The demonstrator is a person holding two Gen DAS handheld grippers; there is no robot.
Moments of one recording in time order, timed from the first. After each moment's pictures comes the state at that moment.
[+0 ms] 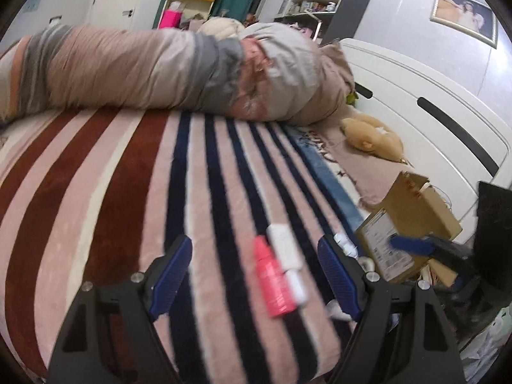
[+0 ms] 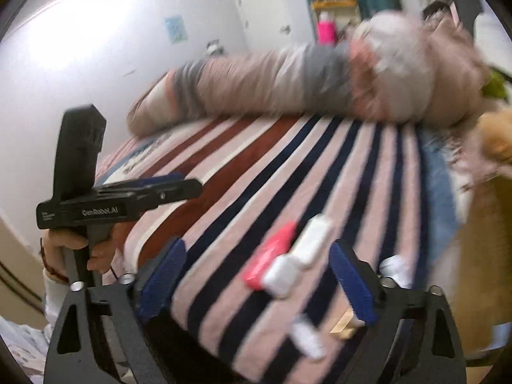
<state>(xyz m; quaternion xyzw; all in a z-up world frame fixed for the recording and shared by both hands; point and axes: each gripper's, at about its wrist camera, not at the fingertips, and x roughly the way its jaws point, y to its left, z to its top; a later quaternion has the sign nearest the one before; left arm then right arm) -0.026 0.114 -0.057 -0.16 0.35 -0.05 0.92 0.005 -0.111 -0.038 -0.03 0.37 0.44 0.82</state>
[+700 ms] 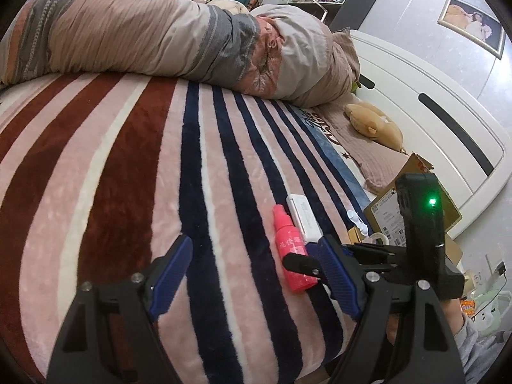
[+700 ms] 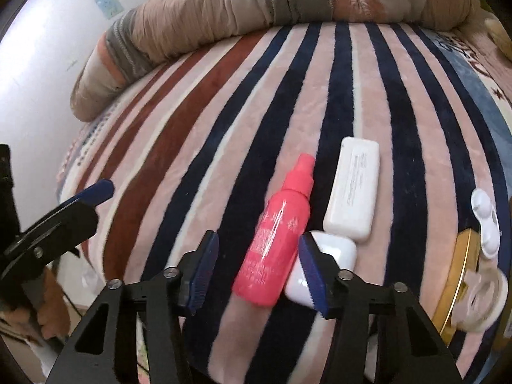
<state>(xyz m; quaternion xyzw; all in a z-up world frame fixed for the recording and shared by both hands) -0.033 0.141 -0.101 -0.20 0.38 -0.07 0.90 0.057 -0.023 -0.136 -0.01 0.52 0.35 0.78</state>
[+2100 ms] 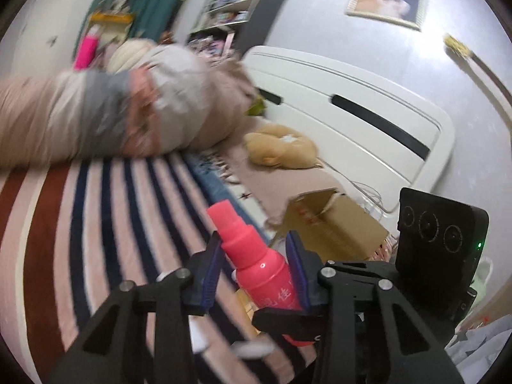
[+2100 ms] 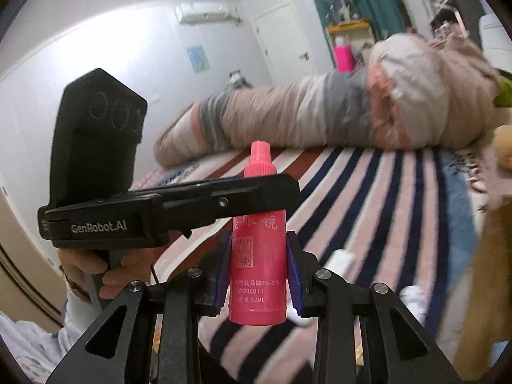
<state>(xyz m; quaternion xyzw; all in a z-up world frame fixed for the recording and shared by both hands) 0.009 0.004 0.026 -0.12 0.28 -0.23 0.92 0.005 -0.139 -0.006 0.03 0.29 0.48 0.83</state>
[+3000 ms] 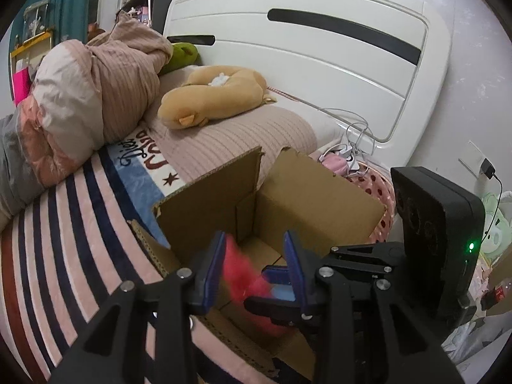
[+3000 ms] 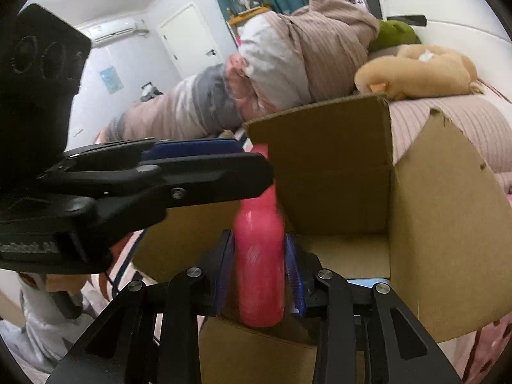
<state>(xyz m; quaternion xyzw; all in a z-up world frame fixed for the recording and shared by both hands) 0.092 -0.200 0.012 0.04 0.38 -0.28 0.88 0.065 -0.309 -0.053 0.09 0.37 0.32 0.87</state>
